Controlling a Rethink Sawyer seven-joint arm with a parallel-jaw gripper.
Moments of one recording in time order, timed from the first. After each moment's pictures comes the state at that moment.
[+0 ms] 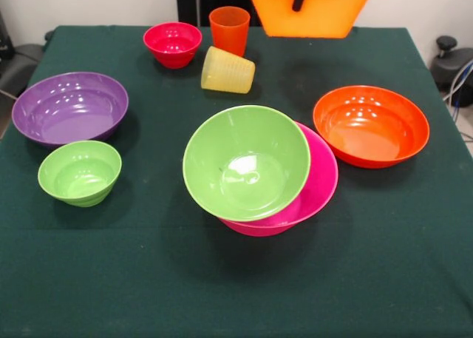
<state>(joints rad) 0.32 -0.62 -0.57 1.88 0.63 0.51 2.88</state>
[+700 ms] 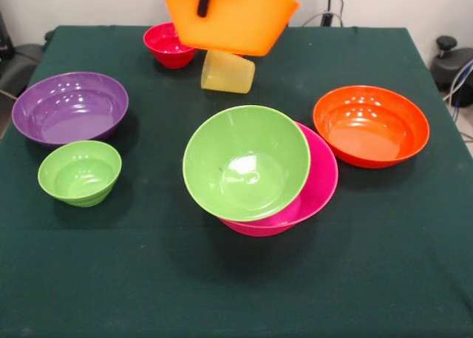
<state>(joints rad) 0.08 -0.61 -0.57 1.73 0.50 0.51 2.88</state>
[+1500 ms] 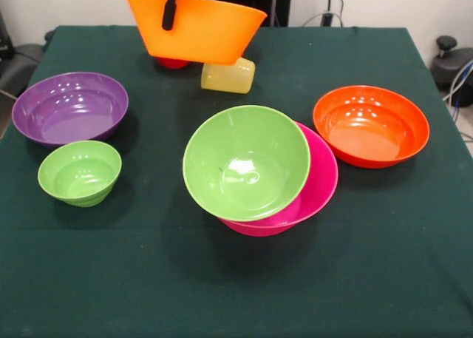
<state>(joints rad) -0.03 -0.61 -0.48 1.66 0.32 0.51 2.88</state>
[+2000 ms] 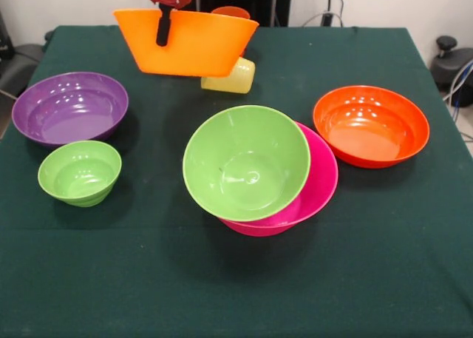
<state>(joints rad) -0.09 -0.61 -0.41 1.59 0.22 0.53 2.88</state>
